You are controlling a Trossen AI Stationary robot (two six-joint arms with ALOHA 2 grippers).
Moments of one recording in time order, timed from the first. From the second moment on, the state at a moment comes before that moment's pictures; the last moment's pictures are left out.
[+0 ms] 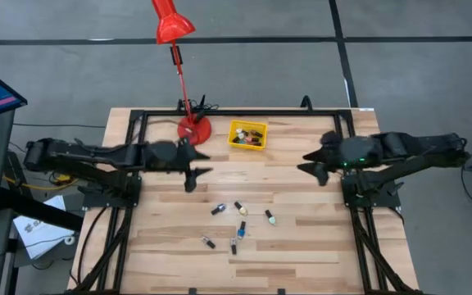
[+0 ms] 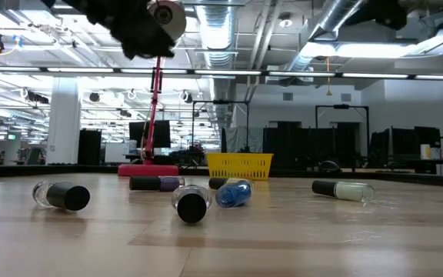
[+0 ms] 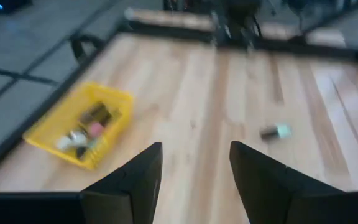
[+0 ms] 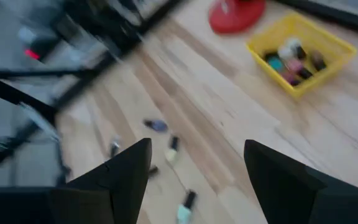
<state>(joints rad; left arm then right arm) 0.01 1.05 0.75 -0.15 -0.21 -0.11 0.17 0.85 1.04 -0.79 0.31 0.78</state>
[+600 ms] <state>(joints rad) -0.24 1.38 0.69 -0.10 -0.30 -0.26 0.25 0.31 0.50 -0.14 0.32 0.49</state>
